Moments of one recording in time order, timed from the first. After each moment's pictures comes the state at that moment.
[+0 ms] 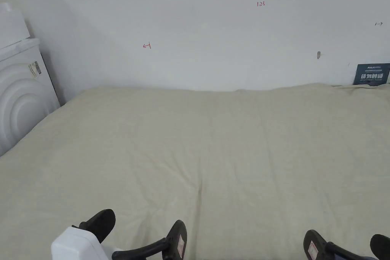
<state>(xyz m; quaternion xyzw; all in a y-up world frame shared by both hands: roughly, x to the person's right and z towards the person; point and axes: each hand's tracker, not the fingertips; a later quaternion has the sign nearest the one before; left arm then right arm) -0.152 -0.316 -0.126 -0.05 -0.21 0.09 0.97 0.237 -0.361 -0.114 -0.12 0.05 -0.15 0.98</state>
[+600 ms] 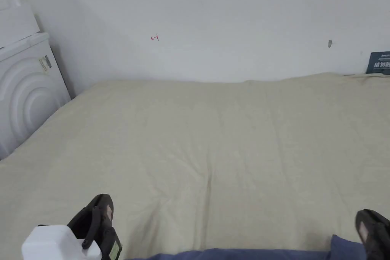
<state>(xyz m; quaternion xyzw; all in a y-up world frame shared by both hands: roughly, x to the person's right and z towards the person) -0.175 -0.324 -0.122 -0.04 -0.02 0.04 1.00 0.221 -0.338 -0.086 -0.09 0.02 -0.04 0.99</state>
